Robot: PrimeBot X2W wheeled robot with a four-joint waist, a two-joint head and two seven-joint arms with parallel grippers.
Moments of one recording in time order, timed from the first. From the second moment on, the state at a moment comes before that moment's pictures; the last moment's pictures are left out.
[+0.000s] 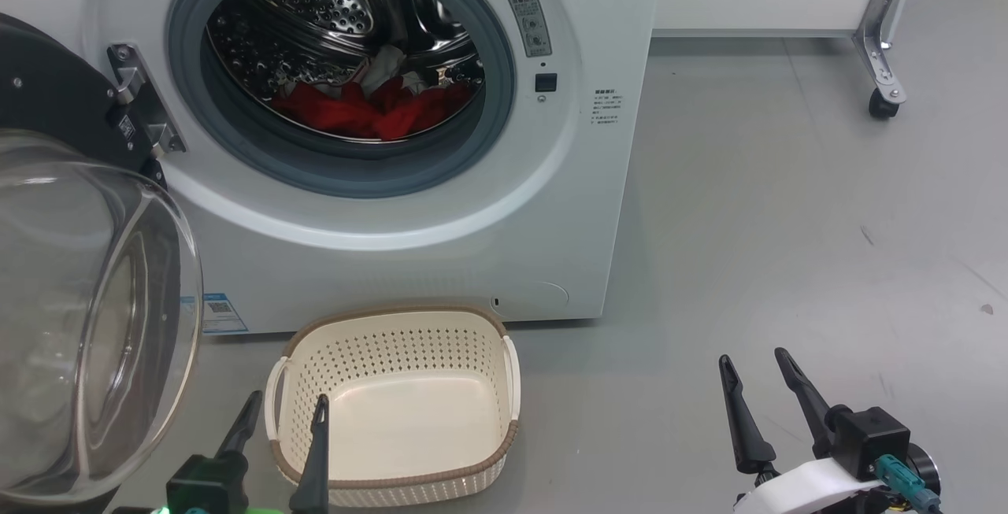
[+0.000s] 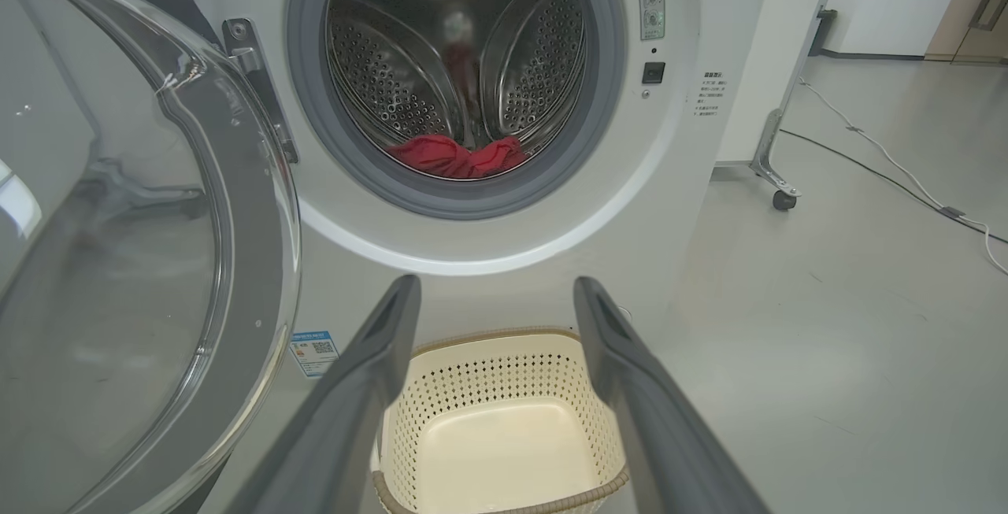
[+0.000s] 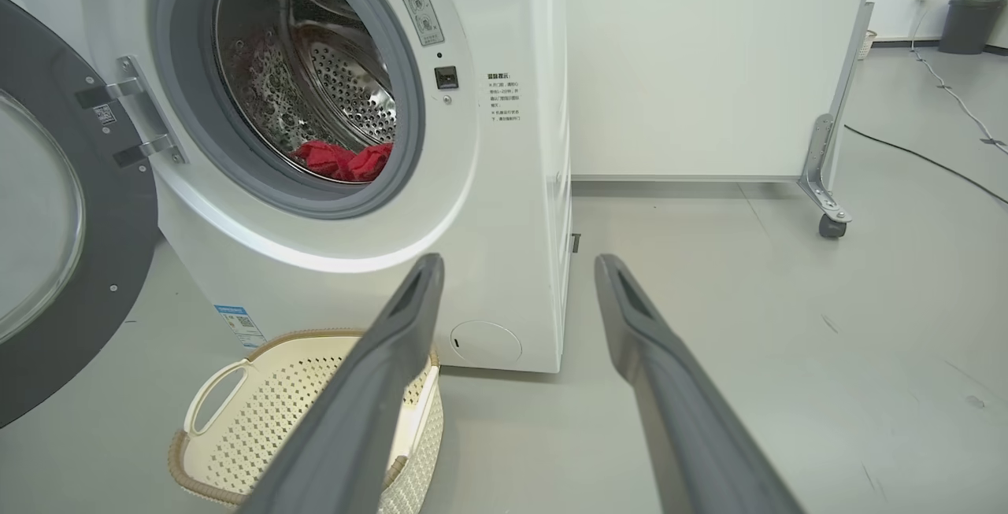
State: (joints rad) left arm 0.21 0.09 -0.20 -0.13 -0.26 0.10 0.02; right arm 0.09 -0.05 0.17 0.20 0.26 0.06 -0.26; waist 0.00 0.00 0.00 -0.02
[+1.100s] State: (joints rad) left arm 0.21 0.09 -0.20 -0.14 -0.23 0.11 0.02; right arm 0.09 -0.04 0.17 0.20 0.26 0.06 -0.26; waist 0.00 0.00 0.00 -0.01
